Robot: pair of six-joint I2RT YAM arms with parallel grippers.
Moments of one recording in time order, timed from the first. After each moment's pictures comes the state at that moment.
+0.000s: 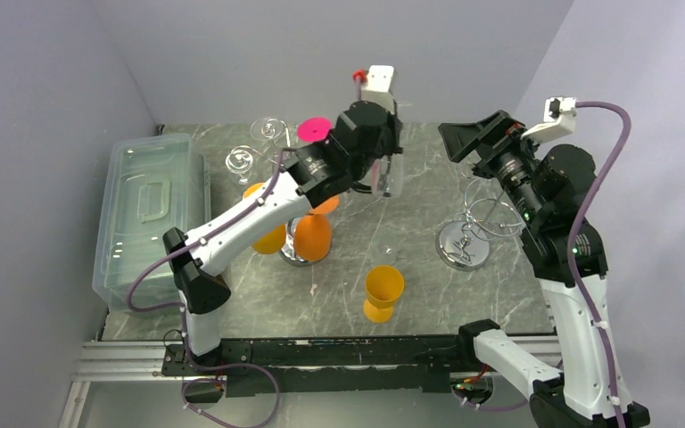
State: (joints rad) left arm -1.00 1.86 2.10 -0.36 -0.47 -0.37; right arm 0.24 0.91 1.46 -0.51 -0.06 0.62
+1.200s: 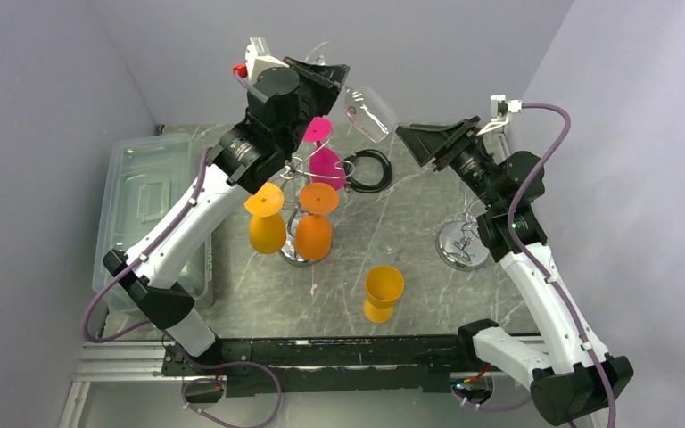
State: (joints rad) left arm -0.77 1.62 2.01 -0.33 -0.47 -1.20; right arm 0.27 0.98 1.07 0.25 -0.43 0.77
